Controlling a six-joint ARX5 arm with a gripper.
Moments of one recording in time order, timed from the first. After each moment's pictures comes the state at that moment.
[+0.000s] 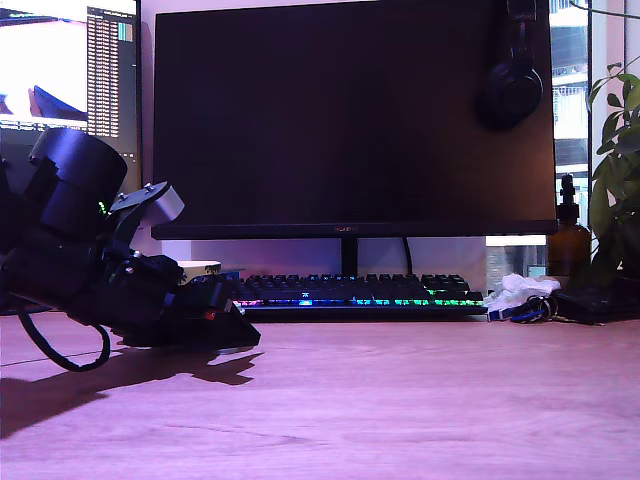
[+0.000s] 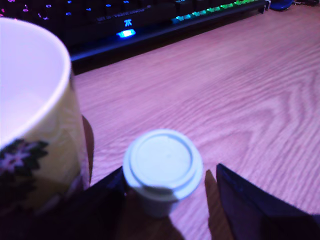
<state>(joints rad) -0.42 1.92 0.64 0.82 0.31 0.00</state>
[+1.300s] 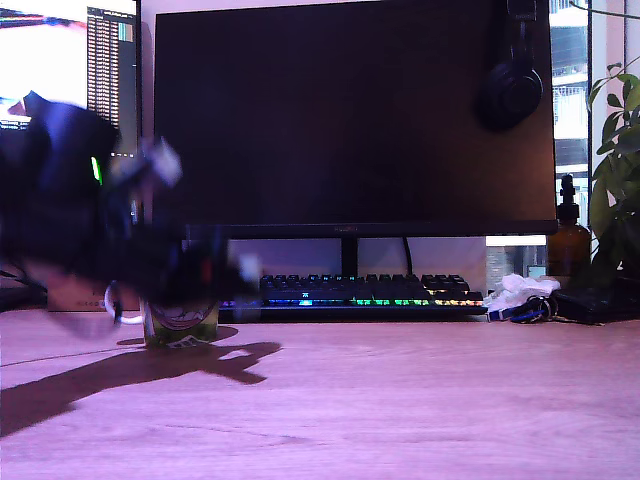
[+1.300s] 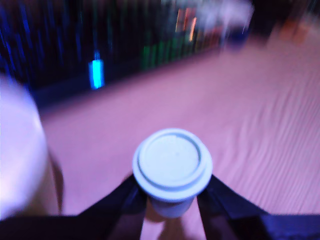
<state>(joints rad) -0.42 1.80 0.64 0.82 0.42 -0.05</state>
